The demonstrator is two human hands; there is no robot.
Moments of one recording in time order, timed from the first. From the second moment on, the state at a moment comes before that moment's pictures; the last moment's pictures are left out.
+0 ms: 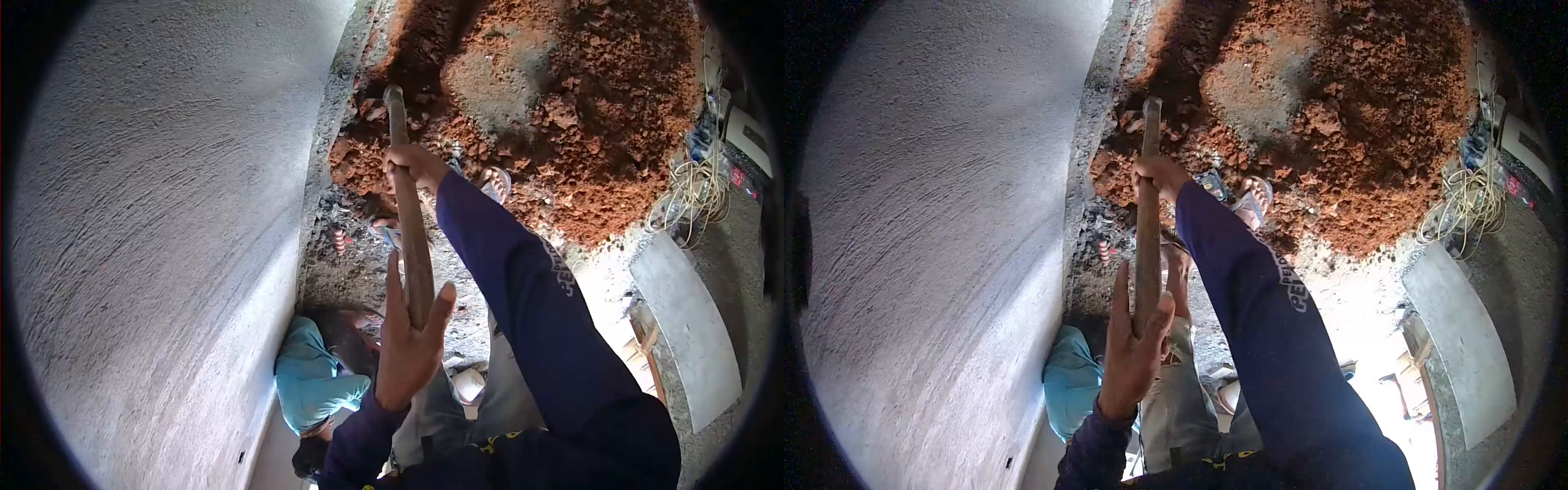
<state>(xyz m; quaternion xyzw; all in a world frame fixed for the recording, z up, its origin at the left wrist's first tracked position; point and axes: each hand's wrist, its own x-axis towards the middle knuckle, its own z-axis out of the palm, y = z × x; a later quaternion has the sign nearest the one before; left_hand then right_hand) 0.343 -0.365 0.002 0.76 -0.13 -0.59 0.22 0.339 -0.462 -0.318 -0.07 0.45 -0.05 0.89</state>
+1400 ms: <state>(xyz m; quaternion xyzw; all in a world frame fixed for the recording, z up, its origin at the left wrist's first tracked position) 0.404 -0.151 -0.121 0.70 -0.54 -0.46 0.10 0.150 -0.394 -0.037 0.06 0.74 -0.47 0.49</state>
